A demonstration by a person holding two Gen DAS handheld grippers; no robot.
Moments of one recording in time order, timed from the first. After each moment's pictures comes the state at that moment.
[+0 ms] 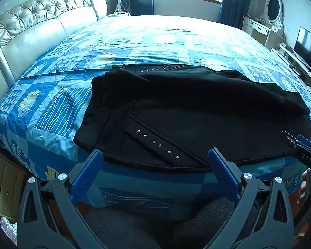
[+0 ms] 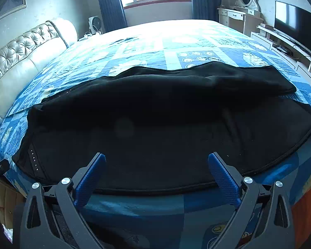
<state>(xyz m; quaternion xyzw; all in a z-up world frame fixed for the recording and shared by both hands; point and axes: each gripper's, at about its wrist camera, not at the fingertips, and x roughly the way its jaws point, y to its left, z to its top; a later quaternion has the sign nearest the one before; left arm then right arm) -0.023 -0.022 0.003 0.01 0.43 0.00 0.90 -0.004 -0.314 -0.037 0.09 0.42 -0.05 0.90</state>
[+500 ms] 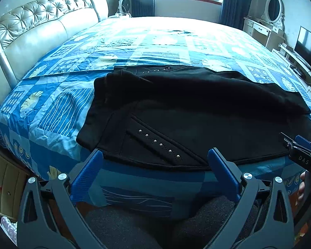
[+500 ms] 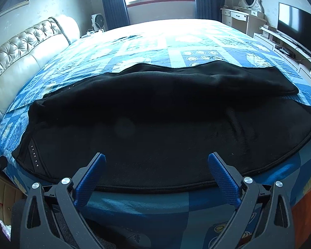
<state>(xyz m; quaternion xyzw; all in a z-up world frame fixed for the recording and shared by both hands) -0.027 -0.019 0.006 0.01 0.42 0.00 0.91 -0.004 -0.307 -0.040 0.08 0.42 -0.04 0.90</state>
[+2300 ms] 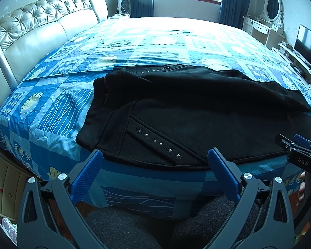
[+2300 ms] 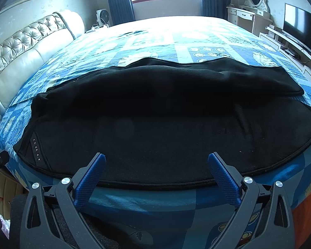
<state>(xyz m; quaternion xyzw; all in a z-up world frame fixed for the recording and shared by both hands) -0.028 -0.020 0.001 0.02 0.42 0.00 0.91 0.001 -0.301 -0.044 0.08 0.43 -0.02 0.90</state>
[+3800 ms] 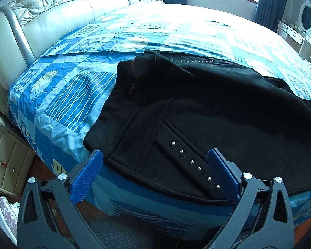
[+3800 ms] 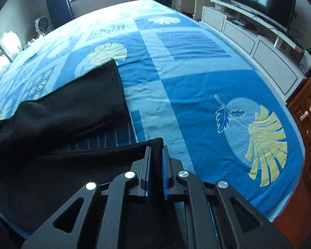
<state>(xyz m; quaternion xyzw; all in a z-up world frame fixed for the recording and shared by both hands) 0.034 0.013 -0.035 -0.02 0.46 0.11 0.88 0.042 -0.752 -0.081 0.14 0.50 -0.18 0.84</state>
